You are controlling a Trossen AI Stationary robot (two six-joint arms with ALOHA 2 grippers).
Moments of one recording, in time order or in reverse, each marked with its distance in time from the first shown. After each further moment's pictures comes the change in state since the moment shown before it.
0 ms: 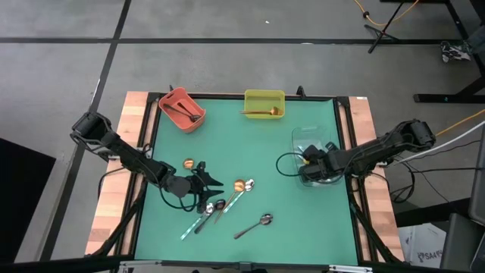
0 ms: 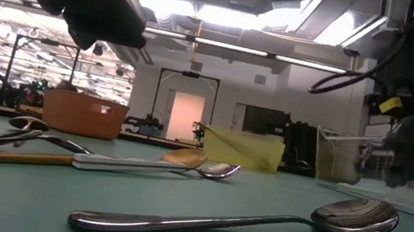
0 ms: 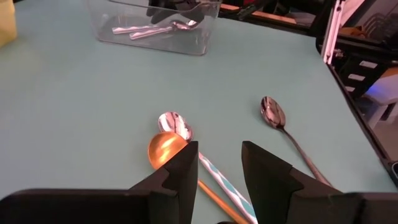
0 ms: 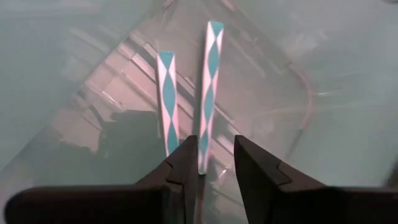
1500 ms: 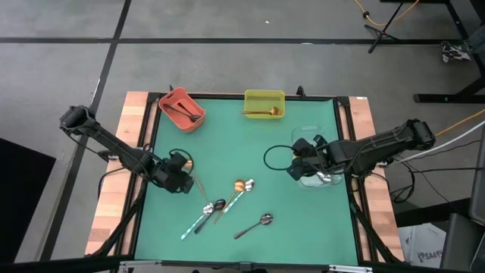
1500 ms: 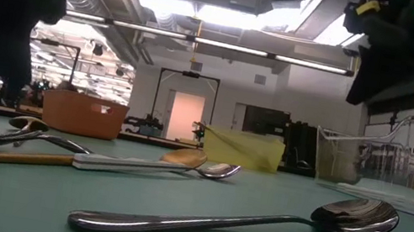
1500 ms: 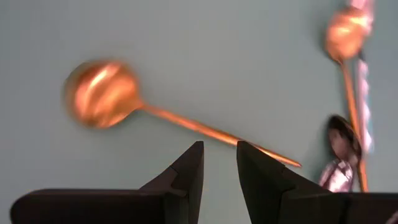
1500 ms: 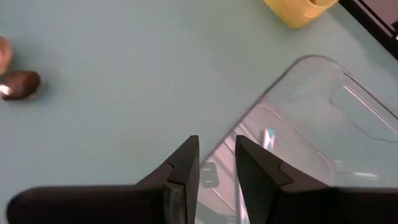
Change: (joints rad) left arm -0.001 -0.318 0.000 -0.994 0.114 -0.948; right arm 0.000 0.000 0.407 -0.109 0.001 -0.161
